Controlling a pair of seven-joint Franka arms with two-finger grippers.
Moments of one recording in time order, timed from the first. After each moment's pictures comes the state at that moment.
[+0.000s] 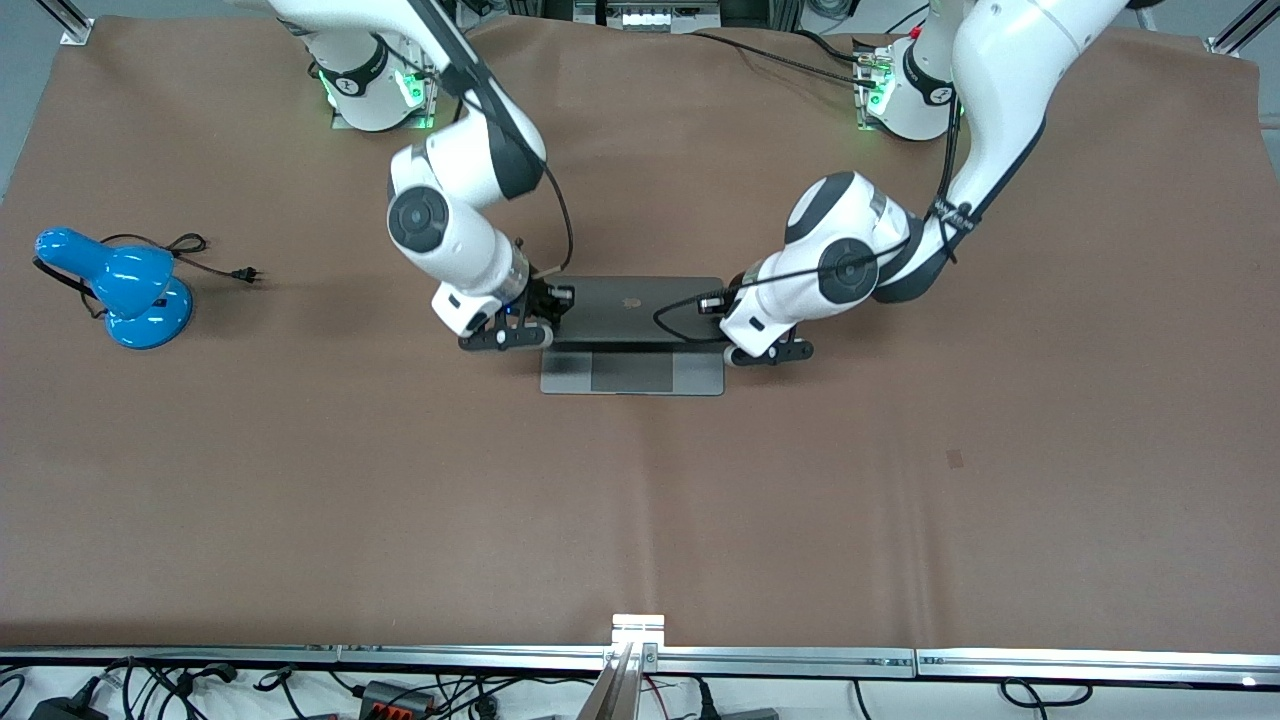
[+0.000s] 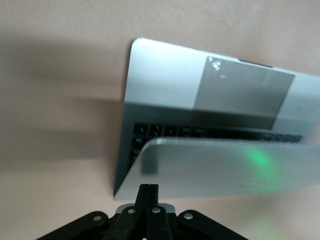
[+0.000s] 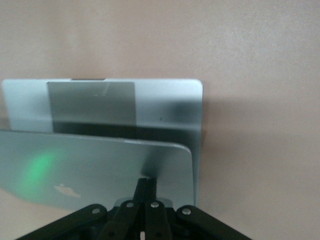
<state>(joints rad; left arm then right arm) 0.06 0.61 -0.69 -1.87 -0.06 2.28 -0.69 0.61 0.44 -0.03 -1.91 0.37 2.37 0.31</state>
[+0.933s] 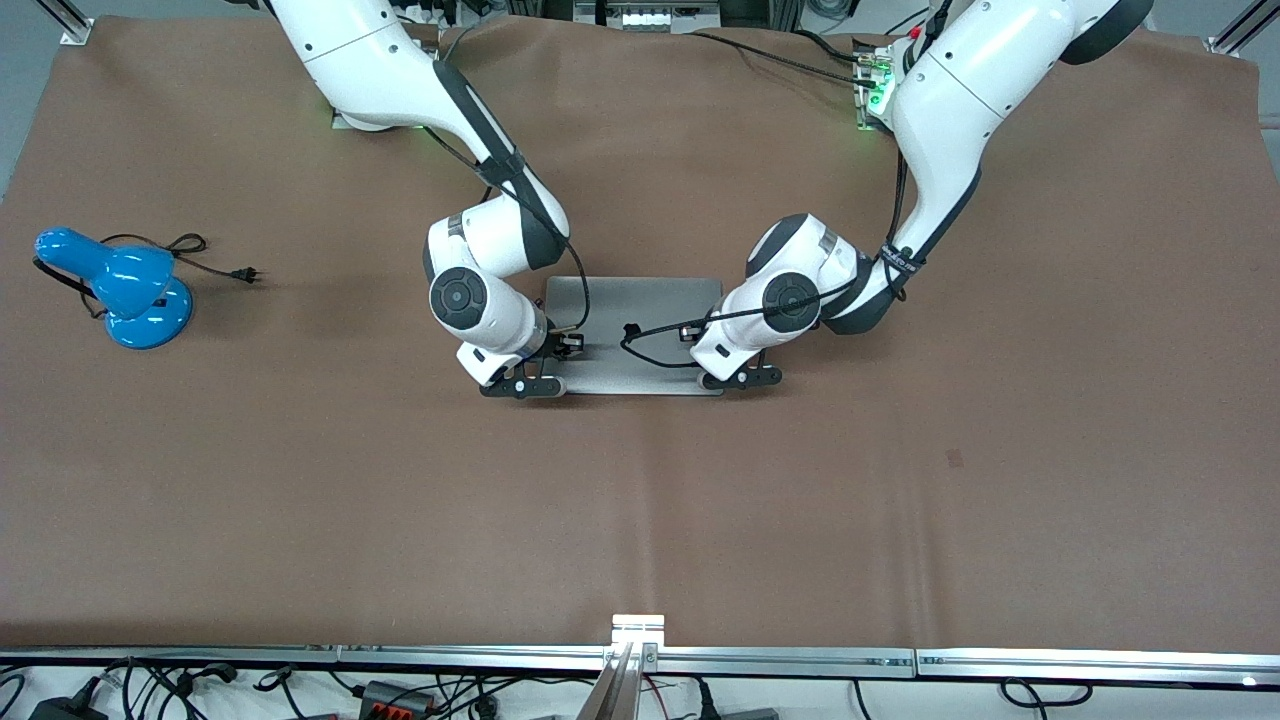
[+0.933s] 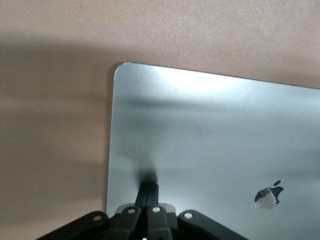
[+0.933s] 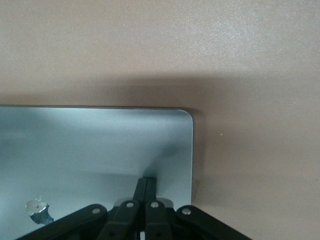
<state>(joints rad) -0.16 0.73 -0.50 -1.78 -0.01 2.36 -0.70 0.61 0.66 -0.04 -1.76 0.37 2.38 0.31</state>
